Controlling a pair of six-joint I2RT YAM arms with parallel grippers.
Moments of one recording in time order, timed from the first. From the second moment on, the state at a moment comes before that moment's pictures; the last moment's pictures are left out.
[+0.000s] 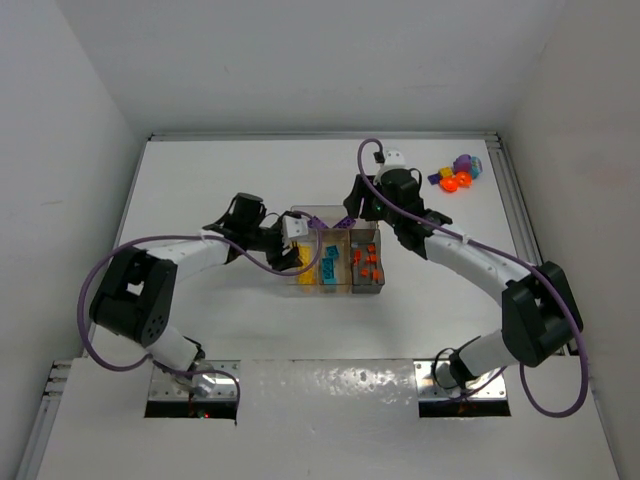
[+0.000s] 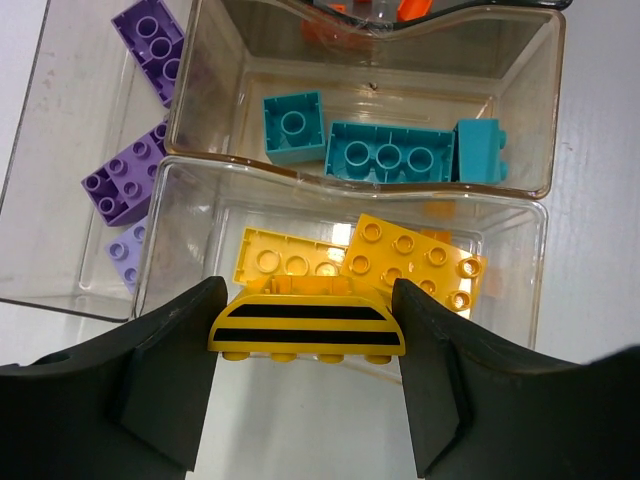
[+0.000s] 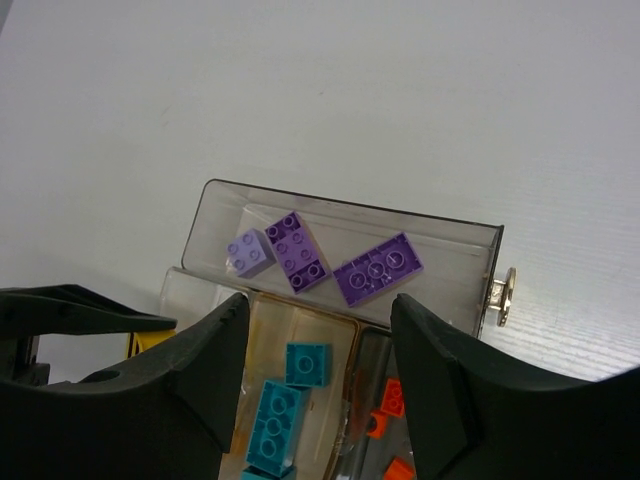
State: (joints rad) left arm -0.38 1.55 0.81 -0.09 0.75 0.77; right arm 0.52 1.47 0.94 0.08 0.08 0.39
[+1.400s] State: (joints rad) left arm -0.32 1.31 0.99 -0.21 0.24 0.16; right arm 0.48 1.45 1.08 -0.29 0.24 0.26
